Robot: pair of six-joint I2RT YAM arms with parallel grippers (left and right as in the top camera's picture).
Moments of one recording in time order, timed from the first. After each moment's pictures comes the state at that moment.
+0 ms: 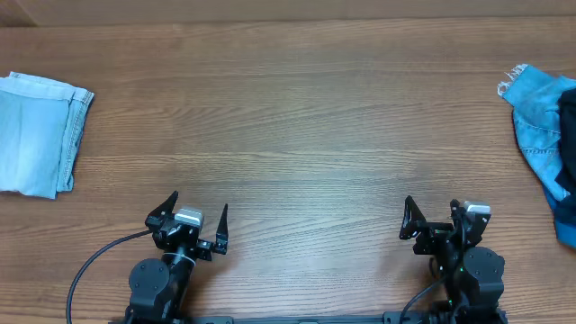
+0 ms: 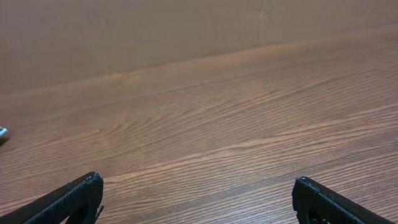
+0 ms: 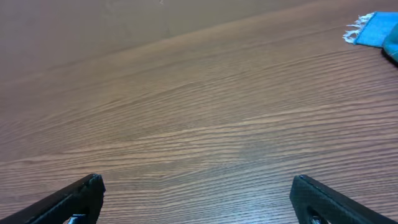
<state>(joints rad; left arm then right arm) -0.16 0.02 0.09 -0.27 0.07 0.08 0.07 0.01 0.15 -0.48 -0.01 0.25</state>
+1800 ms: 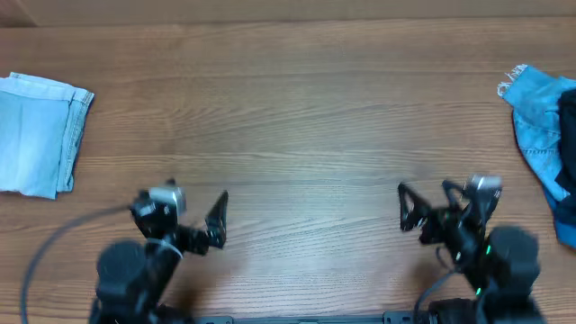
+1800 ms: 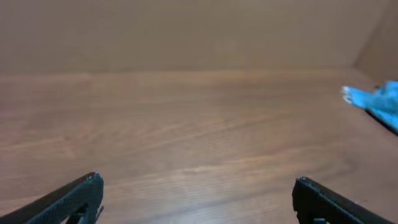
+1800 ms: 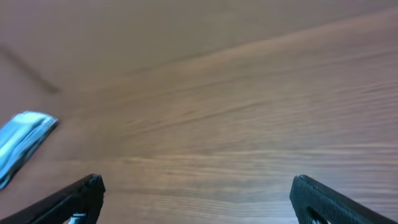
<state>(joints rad) -0.16 0.36 0.56 -0.48 0.16 -0.13 0.07 0.40 0.57 -0.54 -0.23 0.31</state>
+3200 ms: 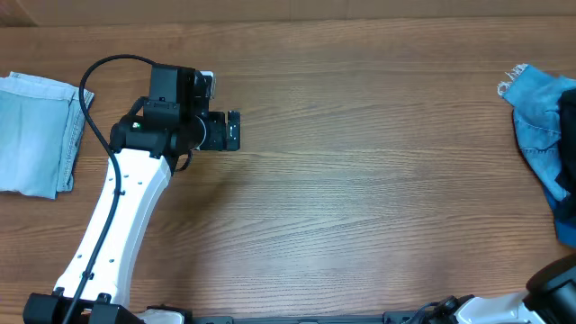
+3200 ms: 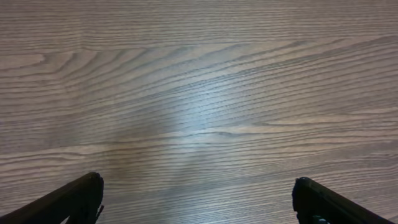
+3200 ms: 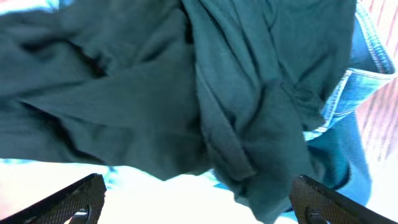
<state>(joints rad) -0.16 1.49 1.30 -0.82 0.10 -0.13 -0.95 1.72 1.33 -0.68 -0.06 0.40</state>
